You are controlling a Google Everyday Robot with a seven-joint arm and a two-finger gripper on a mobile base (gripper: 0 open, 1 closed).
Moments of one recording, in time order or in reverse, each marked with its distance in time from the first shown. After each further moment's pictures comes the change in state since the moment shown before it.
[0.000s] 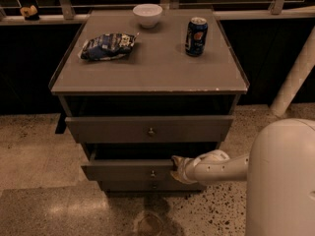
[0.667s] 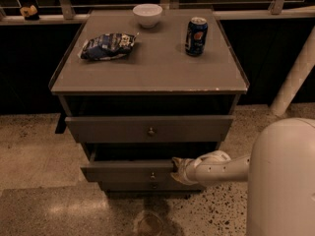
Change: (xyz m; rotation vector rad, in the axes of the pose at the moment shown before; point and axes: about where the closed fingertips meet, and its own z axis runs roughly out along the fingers) arm -0.002 0.003 -0.005 -0.001 -0.001 0.004
